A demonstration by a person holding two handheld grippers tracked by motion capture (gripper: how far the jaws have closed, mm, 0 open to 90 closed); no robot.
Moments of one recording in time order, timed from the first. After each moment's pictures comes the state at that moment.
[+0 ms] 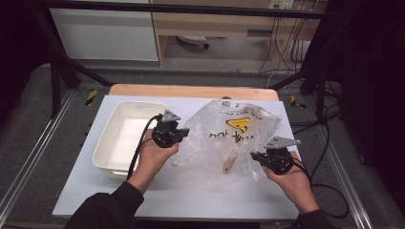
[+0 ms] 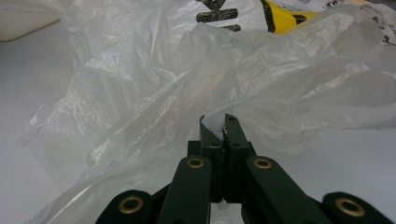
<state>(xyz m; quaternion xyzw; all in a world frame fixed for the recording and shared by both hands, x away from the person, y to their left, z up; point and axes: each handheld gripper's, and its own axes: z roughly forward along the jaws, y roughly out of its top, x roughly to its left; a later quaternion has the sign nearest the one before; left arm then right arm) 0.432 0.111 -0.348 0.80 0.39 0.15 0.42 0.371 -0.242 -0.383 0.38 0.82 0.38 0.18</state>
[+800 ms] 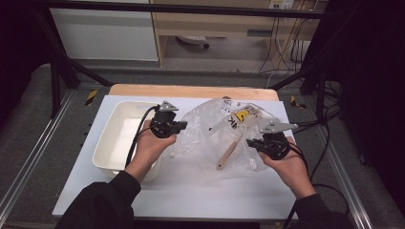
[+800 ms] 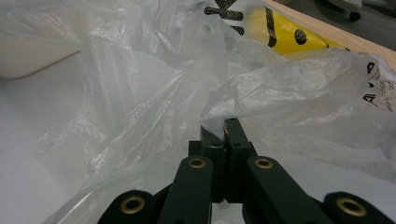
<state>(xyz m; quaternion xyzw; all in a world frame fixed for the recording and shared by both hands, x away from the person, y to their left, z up) 0.451 0.117 -0.334 0.81 0.39 0.14 0.42 0.397 -0.232 -0.351 0.37 0.82 0.40 0.18</state>
